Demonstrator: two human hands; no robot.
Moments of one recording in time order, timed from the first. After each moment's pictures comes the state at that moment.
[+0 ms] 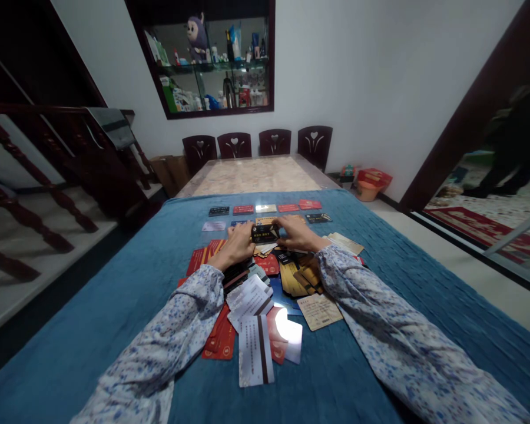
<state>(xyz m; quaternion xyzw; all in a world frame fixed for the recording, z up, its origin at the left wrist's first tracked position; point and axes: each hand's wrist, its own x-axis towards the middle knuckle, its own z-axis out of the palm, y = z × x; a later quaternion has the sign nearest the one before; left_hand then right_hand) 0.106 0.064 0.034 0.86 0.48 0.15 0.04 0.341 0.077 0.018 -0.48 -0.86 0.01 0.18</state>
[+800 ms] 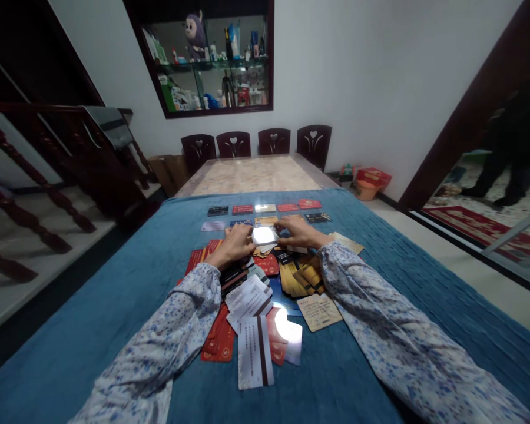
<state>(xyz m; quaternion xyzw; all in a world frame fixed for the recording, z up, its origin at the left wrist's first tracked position) 0.098 0.076 0.032 0.87 0.48 0.14 0.06 0.355 0.089 0.018 -0.45 -0.88 0.03 0.16</state>
